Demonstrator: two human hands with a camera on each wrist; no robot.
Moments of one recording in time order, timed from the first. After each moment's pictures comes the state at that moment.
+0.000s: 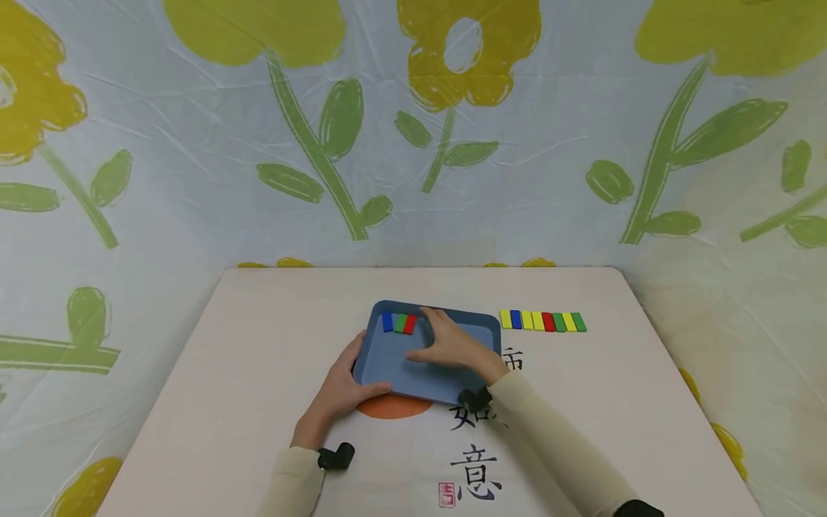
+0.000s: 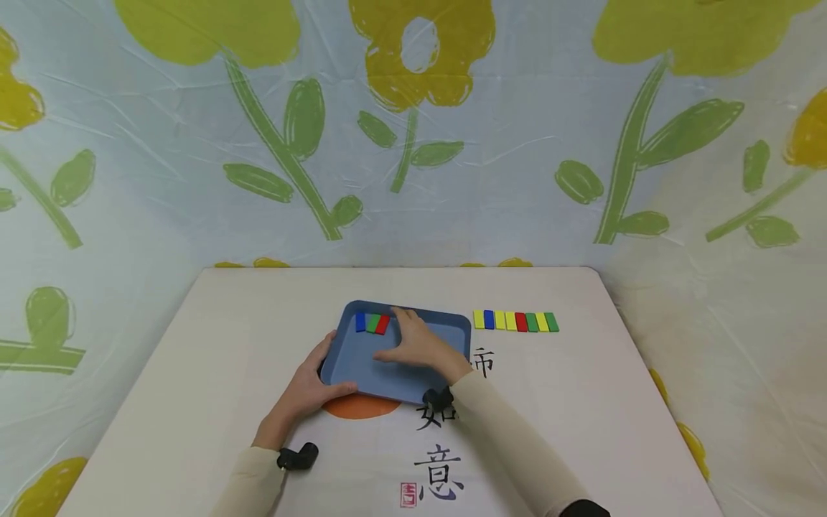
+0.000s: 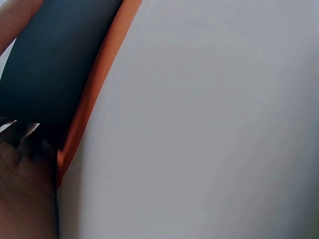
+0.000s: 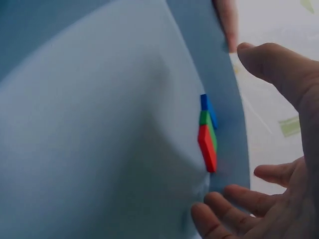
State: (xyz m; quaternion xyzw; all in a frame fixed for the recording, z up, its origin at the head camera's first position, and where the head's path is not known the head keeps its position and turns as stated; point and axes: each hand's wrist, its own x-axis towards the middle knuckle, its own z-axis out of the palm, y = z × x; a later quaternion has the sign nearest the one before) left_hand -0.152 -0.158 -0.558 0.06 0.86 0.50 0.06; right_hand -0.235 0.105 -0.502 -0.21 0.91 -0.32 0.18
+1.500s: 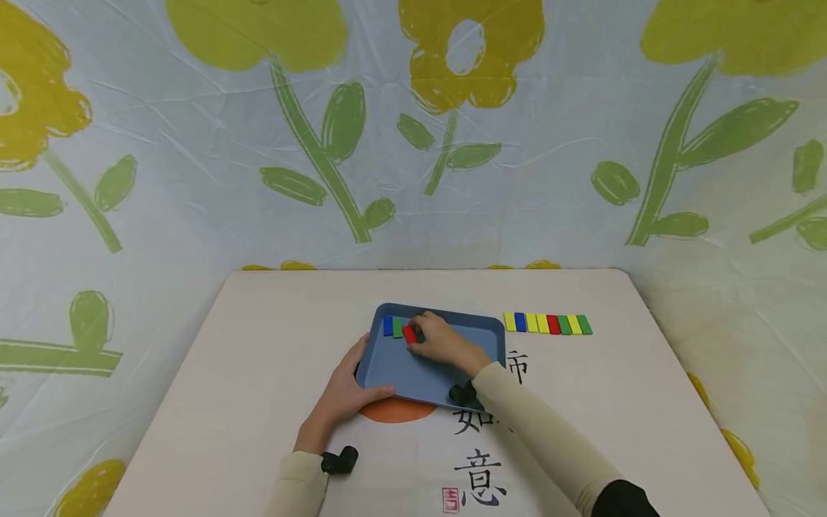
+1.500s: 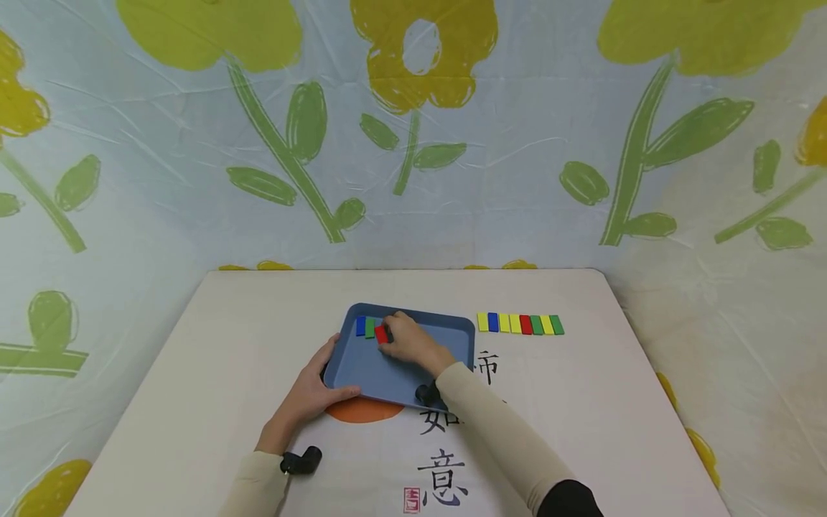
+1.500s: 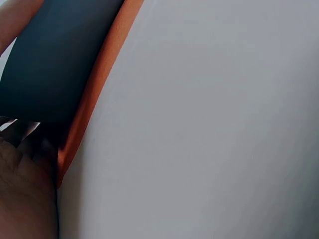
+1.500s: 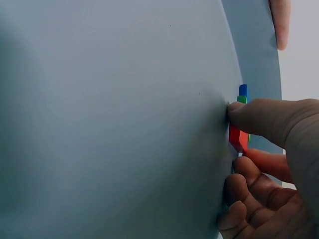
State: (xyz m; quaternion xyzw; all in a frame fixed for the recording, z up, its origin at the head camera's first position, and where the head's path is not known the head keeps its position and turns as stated) left_hand -0.152 -0.157 -0.558 0.06 0.86 0.51 0.05; right_hand -0.258 0.076 -0.526 -0.27 0.91 -0.28 0.12
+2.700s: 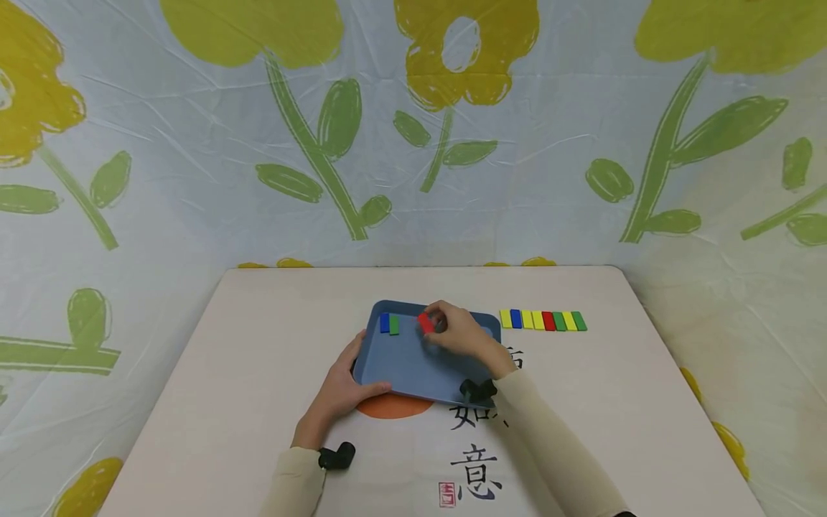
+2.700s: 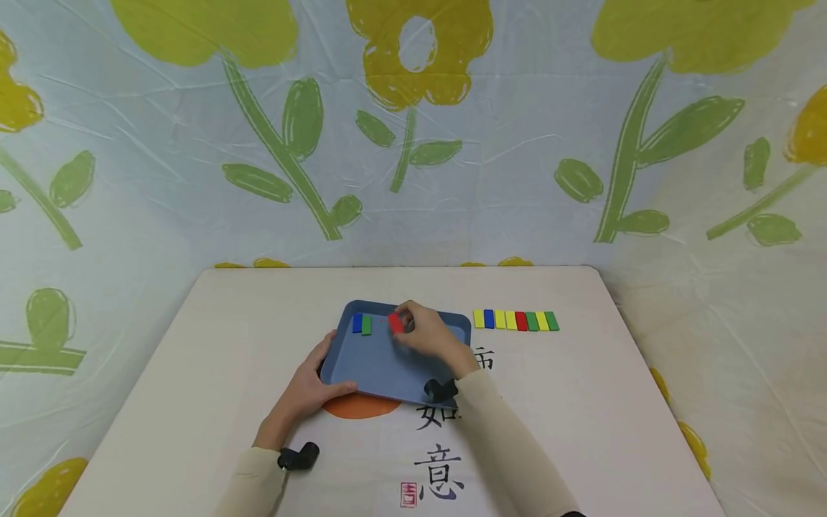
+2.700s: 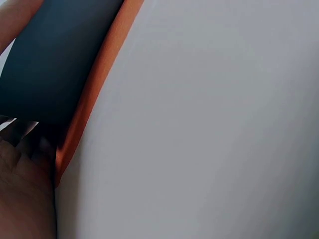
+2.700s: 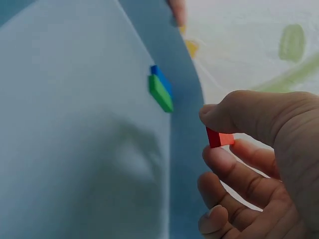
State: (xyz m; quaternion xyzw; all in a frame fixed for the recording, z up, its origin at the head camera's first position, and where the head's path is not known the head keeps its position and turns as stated) left_hand -0.151 -0.156 -0.556 0.05 0.86 0.51 0.06; right_hand -0.249 0.120 -0.498 -0.21 0.89 -0.39 0.12
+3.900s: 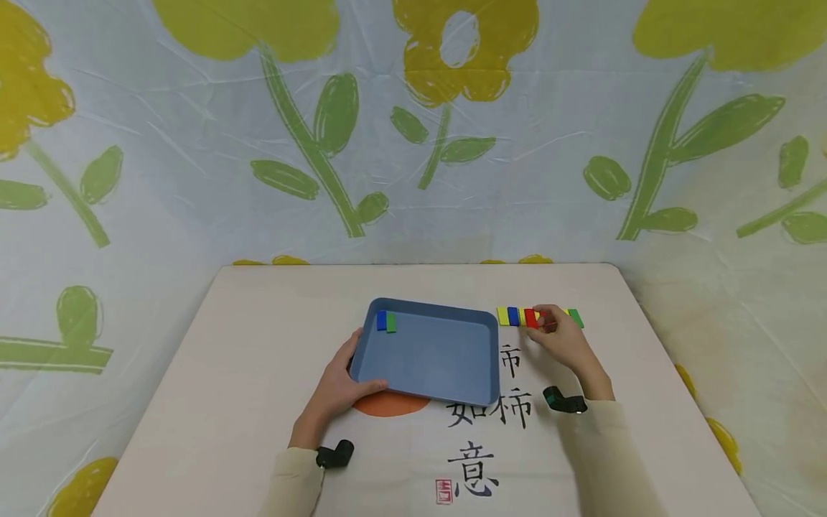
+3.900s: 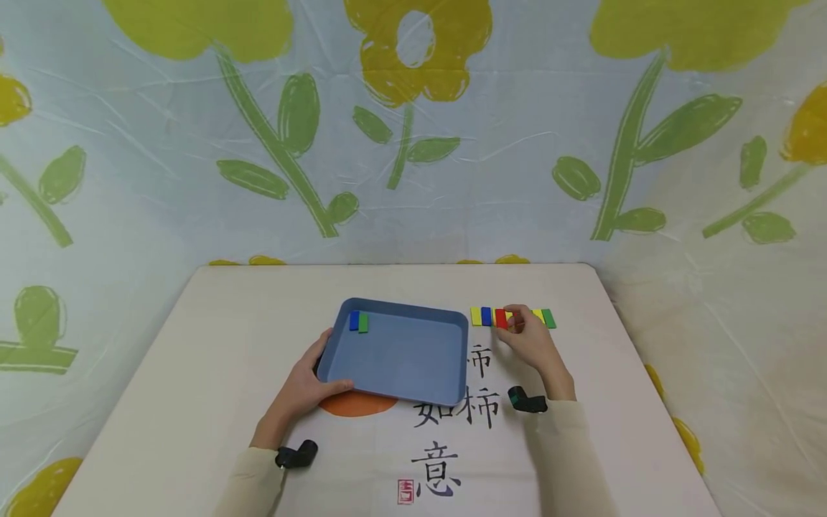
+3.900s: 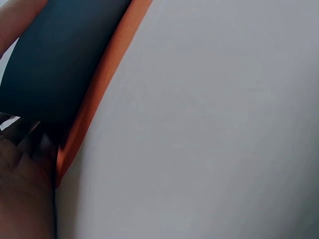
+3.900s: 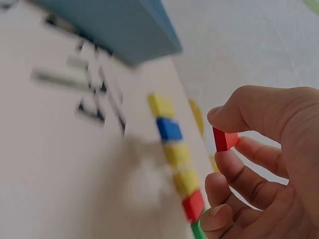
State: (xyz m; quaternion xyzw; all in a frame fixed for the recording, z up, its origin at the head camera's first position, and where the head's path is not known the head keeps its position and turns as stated) left_hand -0.151 -0.158 -0.558 0.05 0.85 0.53 0.06; right_hand -0.225 0.292 -0.509 -0.01 0.92 -0.39 0.04
